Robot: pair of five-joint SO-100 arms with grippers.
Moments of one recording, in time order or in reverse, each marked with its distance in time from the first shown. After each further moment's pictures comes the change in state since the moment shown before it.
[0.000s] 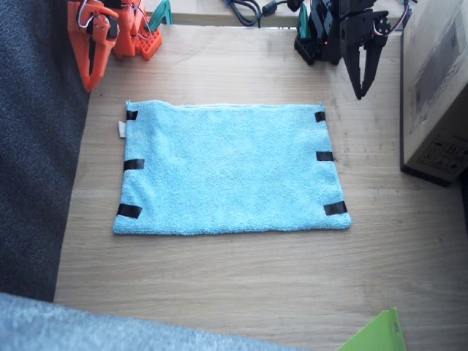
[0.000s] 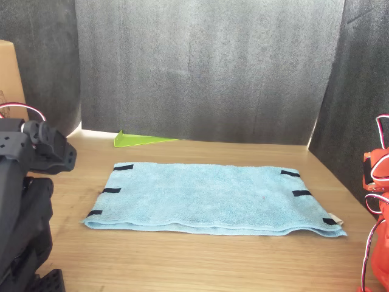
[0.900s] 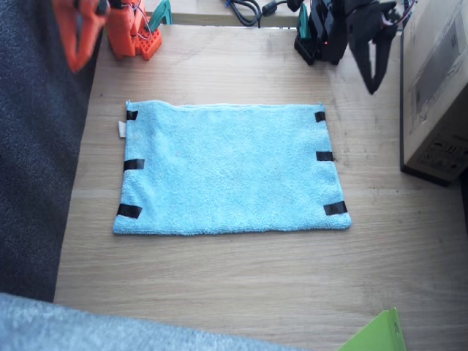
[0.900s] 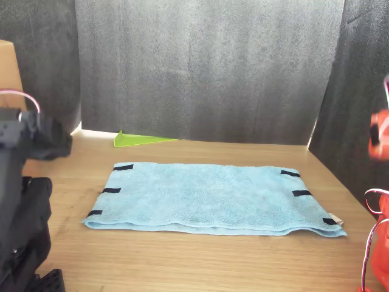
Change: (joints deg) arm 0 2.9 -20.4 -13.5 -7.9 -0.1; arm 1 0.2 -40.2 -39.2 1.9 -1.0
